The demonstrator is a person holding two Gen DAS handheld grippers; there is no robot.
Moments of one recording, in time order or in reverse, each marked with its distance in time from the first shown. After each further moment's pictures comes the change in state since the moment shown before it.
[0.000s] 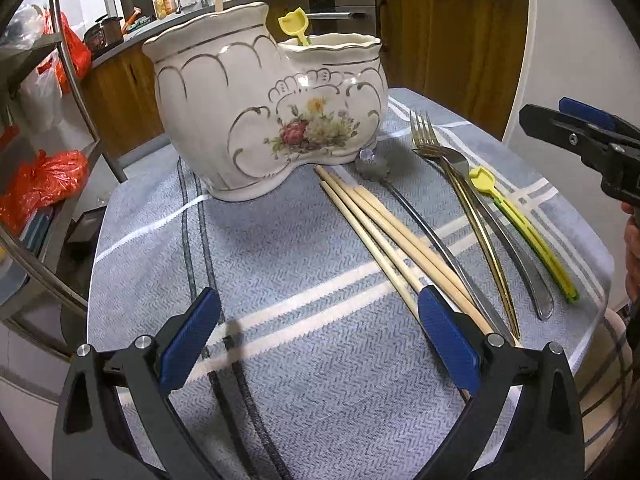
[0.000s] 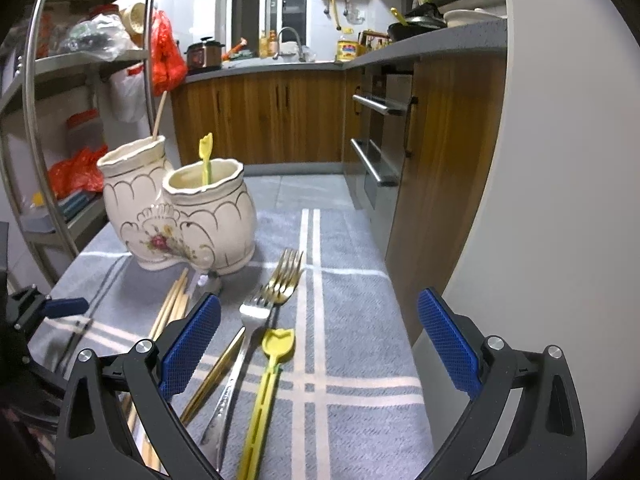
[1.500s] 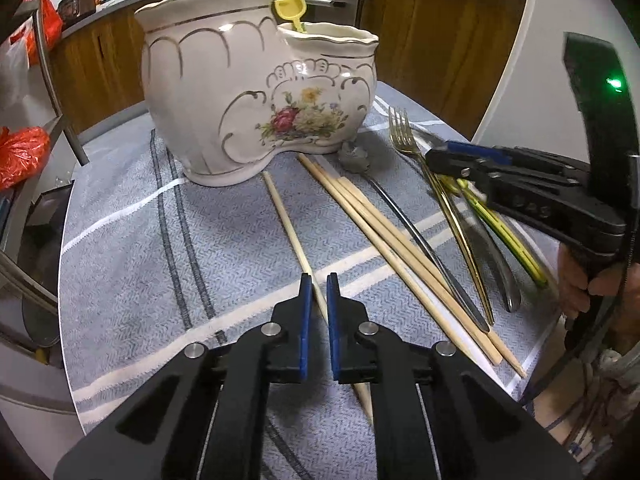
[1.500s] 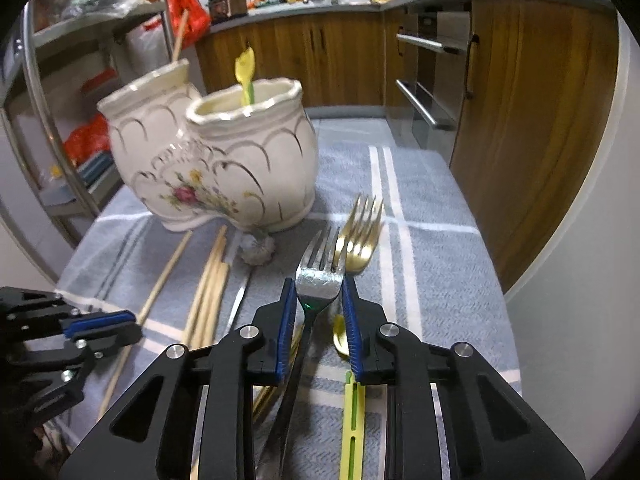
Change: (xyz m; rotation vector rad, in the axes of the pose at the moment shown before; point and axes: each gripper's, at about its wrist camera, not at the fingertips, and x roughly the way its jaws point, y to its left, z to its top) left arm -0.004 0.029 0.004 -0.039 0.067 -0.206; right arm 0.048 0.035 -0.002 0.004 0.181 0.153
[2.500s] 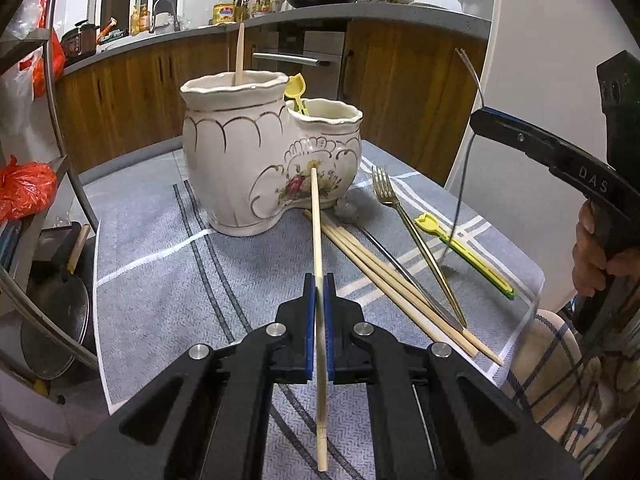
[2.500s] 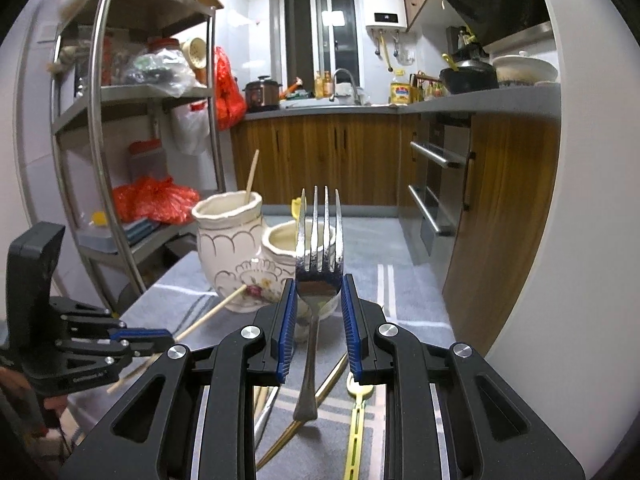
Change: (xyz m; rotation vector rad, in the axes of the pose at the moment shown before) left arm -0.053 0.018 -0.010 0.046 -0.212 -0.049; right arm -0.096 0.012 0.011 -0.079 -0.347 0.041
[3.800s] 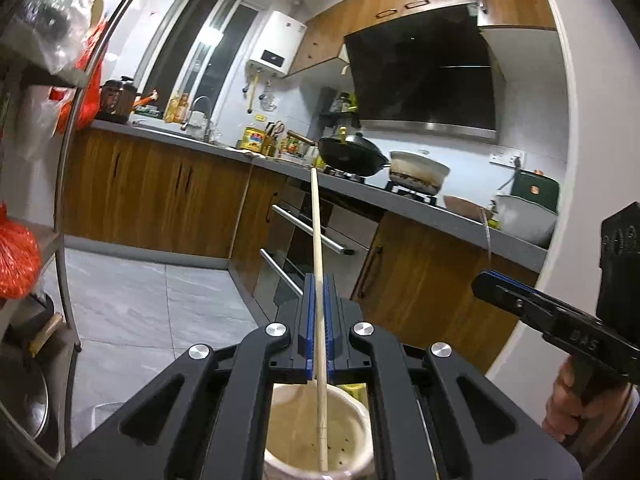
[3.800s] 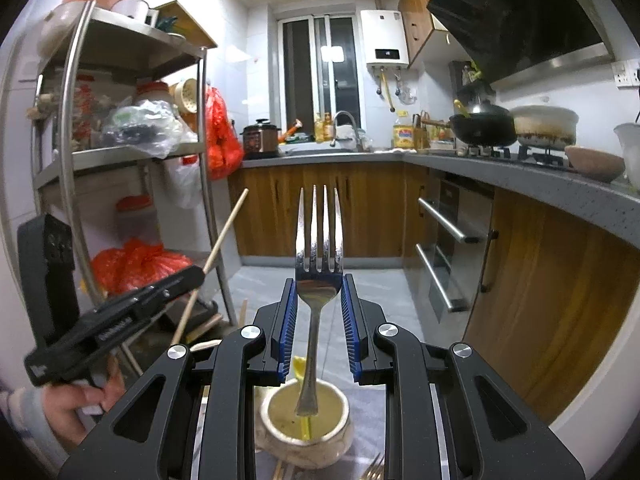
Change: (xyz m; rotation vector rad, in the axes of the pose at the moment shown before) left arm 0.017 0.086 0.150 -0.219 -0.561 -0.061; right arm 0.075 0.000 0.119 0.022 -0.121 -0.004
